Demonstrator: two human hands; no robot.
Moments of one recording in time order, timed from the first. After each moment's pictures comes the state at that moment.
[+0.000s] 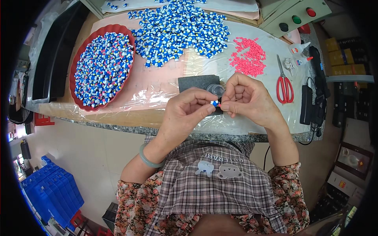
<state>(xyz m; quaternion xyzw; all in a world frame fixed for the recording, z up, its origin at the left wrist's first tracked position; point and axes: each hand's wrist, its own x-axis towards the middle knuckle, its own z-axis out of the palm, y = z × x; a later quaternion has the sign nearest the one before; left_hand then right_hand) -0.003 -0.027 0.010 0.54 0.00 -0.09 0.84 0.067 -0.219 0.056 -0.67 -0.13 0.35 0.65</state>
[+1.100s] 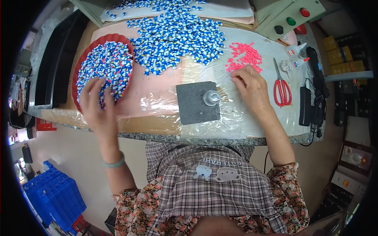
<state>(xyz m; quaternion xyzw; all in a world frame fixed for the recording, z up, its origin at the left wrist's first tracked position) -0.004 0.116 0.032 0.92 0.05 0.36 0.15 0.102 -0.245 -0.003 -0.92 -0.24 -0.10 0.29</state>
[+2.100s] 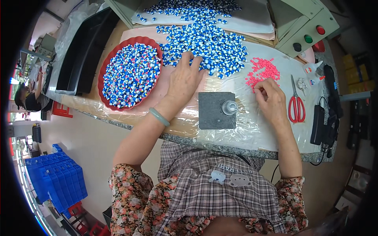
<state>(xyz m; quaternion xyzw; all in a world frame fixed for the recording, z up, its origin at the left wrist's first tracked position) 0.098 0.026 -0.025 0.95 -0.09 0.22 0.20 0.106 -0.252 0.007 -0.92 -0.23 -0.10 0.31</state>
